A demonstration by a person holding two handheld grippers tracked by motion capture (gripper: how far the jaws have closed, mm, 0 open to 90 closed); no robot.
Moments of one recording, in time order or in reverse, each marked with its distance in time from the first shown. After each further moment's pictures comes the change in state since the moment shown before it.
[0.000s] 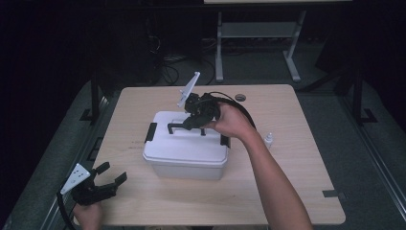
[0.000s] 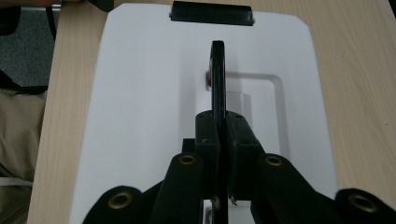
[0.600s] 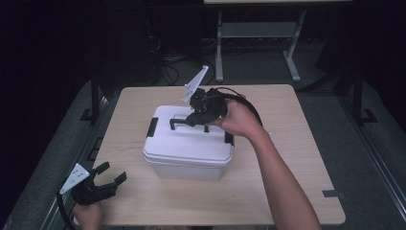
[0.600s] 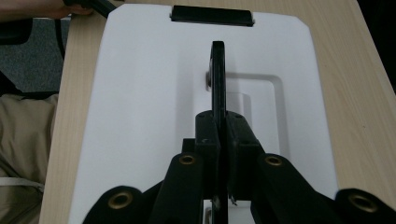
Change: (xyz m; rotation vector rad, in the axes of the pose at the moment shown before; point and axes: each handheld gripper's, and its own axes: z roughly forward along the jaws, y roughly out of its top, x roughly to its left) left arm 0.001 0.000 0.000 -0.007 -0.002 -0.011; right arm 0.011 0.001 -0.031 -0.034 -0.028 -0.006
